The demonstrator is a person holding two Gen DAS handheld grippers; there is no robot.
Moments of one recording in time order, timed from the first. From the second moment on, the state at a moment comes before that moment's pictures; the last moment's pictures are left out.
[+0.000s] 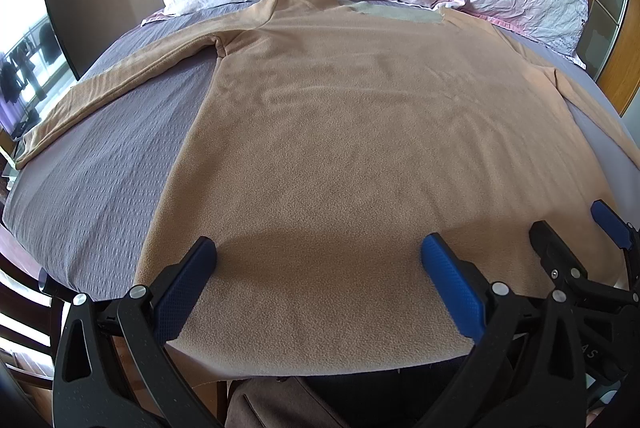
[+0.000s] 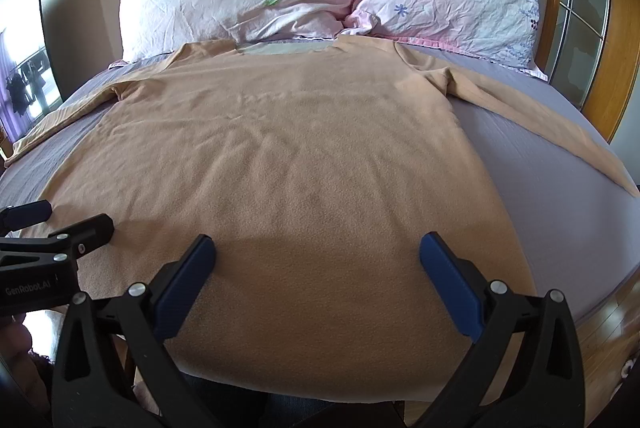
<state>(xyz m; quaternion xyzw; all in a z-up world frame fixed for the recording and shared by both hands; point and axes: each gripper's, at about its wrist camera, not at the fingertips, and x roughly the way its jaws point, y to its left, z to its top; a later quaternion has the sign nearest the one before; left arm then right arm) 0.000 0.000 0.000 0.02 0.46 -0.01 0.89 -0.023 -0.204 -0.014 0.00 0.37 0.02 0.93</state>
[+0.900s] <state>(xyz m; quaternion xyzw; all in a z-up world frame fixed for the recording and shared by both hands) 0.000 0.000 0.001 0.02 0.46 -0.01 0.89 -0.025 -0.205 -0.013 0.00 0.37 0.02 0.93</state>
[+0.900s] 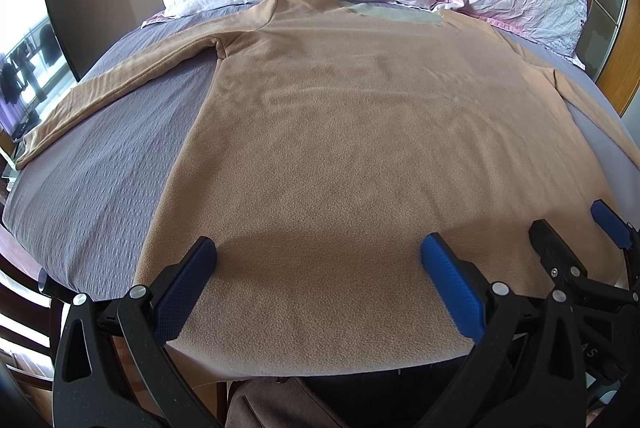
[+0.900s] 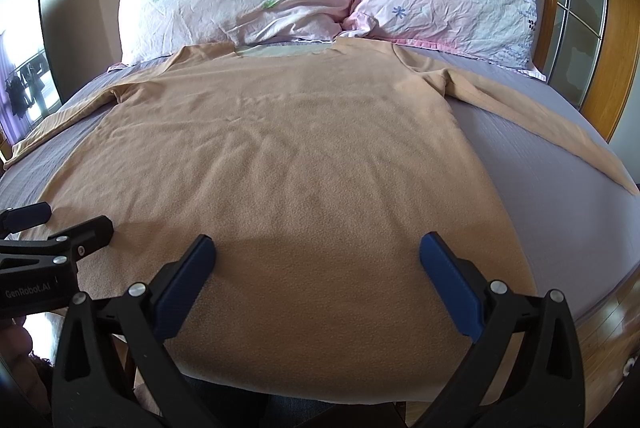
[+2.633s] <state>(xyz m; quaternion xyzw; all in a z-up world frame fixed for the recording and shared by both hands) 0.049 0.228 0.039 -0.34 0.26 -0.06 0.90 0.204 -0.204 0.106 0.13 0.31 0.22 0.92</state>
